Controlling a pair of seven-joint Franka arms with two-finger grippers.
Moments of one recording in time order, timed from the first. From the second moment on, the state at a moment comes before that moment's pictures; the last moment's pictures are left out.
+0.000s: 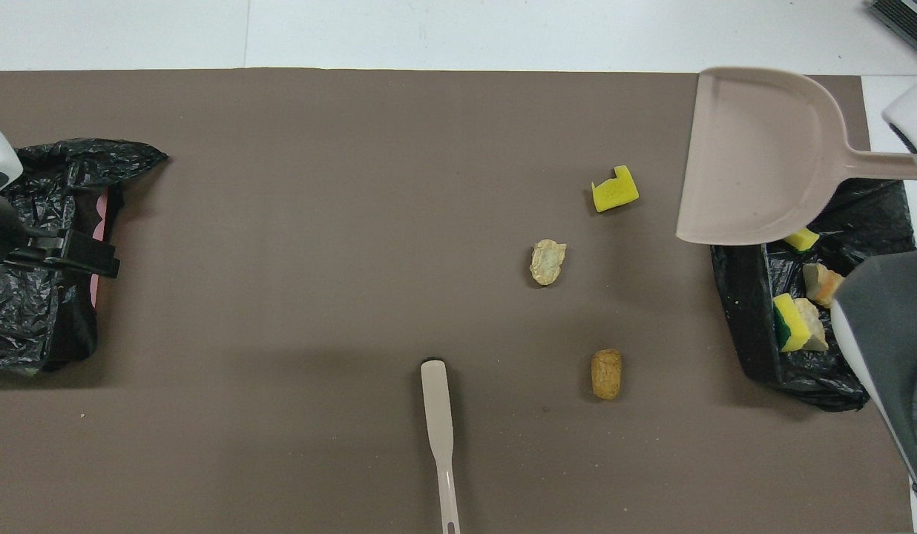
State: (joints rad) left arm -0.04 -0.01 -0.02 -1.62 -0.02 1.54 0.08; right arm -0.14 0.02 0.19 -1.68 -0.60 1.94 -1.14
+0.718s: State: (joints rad) left arm -0.04 0.00 -0.02 -1.62 -0.02 1.56 0.08; right arm 0.14 0.38 0.19 -1.32 -0.39 1.83 -0.18
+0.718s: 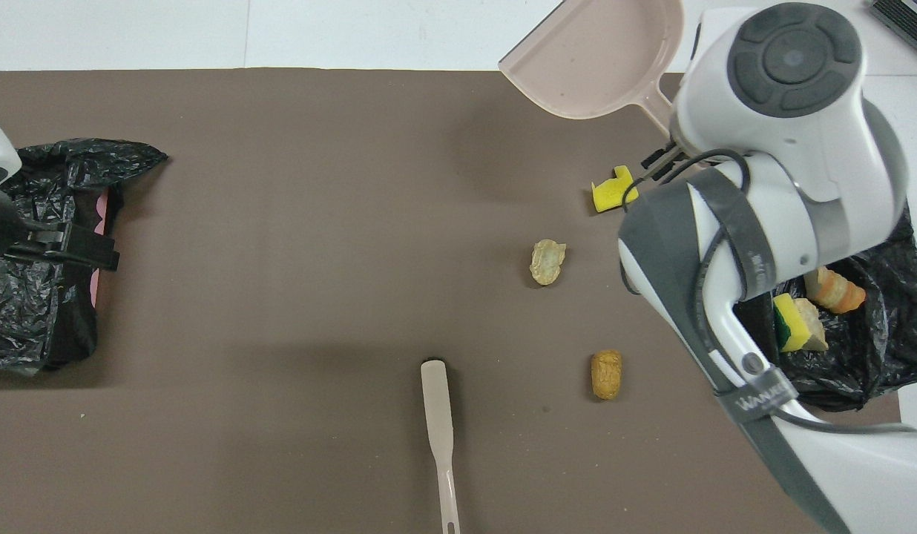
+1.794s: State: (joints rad) left arm -0.04 0.00 -0.02 -1.62 -0.02 1.57 0.08; right arm 0.50 0.72 0.19 -1.10 -0.11 1.77 0.68
